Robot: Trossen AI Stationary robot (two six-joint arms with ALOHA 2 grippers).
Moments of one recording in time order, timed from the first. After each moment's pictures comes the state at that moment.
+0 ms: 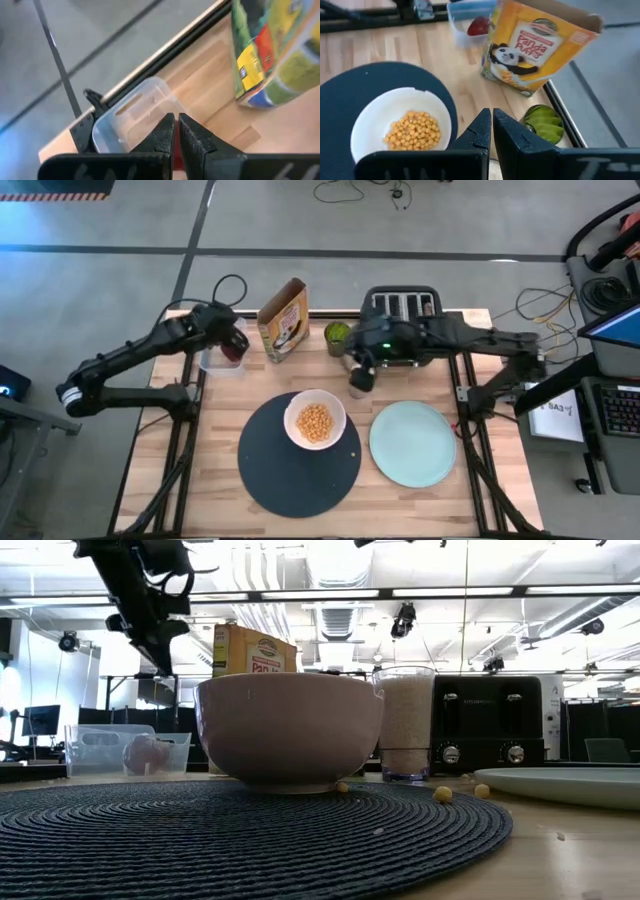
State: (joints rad) left arm 0.60 1.00 0.91 -0.84 -0.46 -0.09; right arm -0.03 1.56 1.81 -0.96 0.27 0.08
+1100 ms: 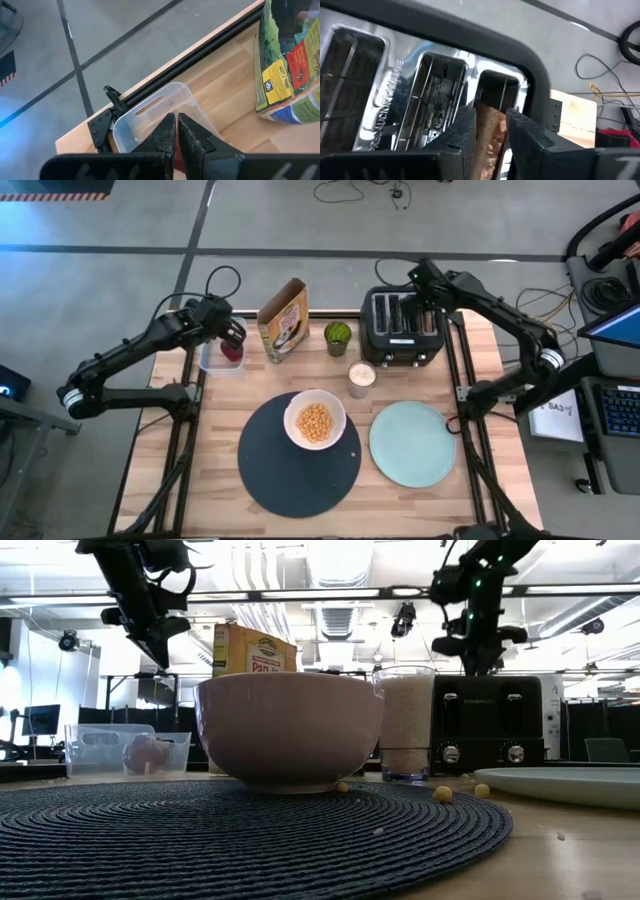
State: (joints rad) left arm 0.67 1.00 0.95 -0.86 -0.50 -0.11; right arm -0.88 1.42 1.30 -0.98 0.39 0.29
